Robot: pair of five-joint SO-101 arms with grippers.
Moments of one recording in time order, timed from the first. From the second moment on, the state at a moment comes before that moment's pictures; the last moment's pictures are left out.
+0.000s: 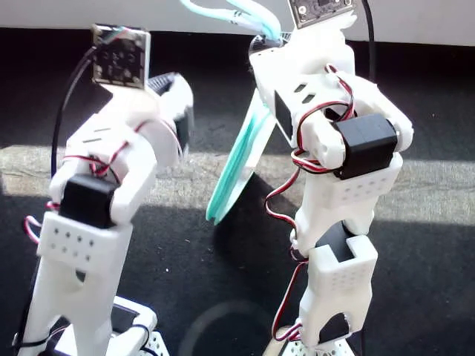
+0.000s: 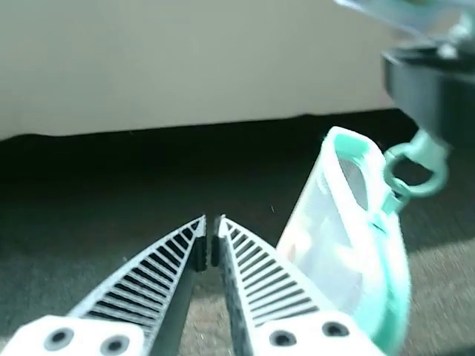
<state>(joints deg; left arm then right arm) 14.1 -40.5 11.5 62.5 8.0 -23.1 21.4 -95.1 100.4 8.3</state>
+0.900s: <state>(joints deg) 33.0 -47.1 17.5 64.2 8.0 -23.3 23.5 -95.1 100.4 8.3</state>
